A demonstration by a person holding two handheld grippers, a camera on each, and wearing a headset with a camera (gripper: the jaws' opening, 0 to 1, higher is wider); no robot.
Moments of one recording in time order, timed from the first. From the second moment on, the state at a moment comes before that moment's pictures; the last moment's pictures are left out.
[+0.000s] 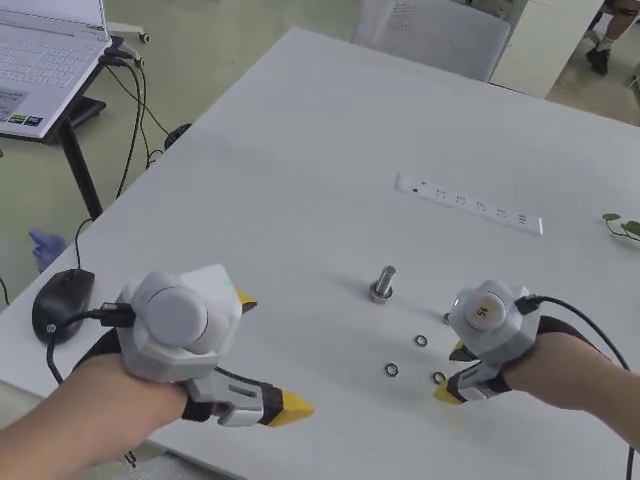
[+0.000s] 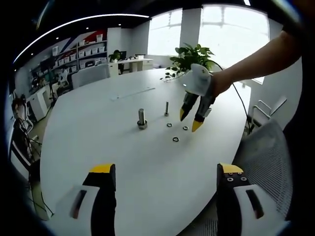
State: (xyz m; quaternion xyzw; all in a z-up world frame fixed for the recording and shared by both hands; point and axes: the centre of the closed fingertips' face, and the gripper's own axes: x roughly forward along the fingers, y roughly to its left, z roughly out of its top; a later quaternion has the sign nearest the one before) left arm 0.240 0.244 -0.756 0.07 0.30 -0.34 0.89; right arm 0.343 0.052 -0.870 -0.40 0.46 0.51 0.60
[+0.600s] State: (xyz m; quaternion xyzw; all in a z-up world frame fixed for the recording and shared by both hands) left arm 0.236 0.245 -0.759 0.06 0.31 -0.34 0.88; right arm 0.340 0.052 -0.877 -0.40 0.46 0.51 0.60
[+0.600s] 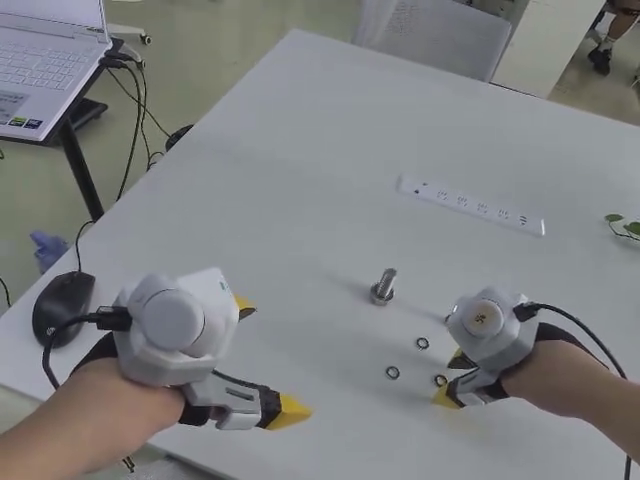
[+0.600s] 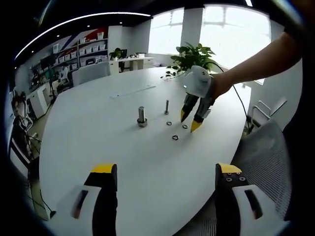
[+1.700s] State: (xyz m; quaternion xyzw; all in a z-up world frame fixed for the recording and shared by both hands) left arm 0.220 0.234 -0.760 0.07 0.33 -0.35 0.88; right arm 0.344 0.051 -0.878 -0.42 0.49 0.48 0.59
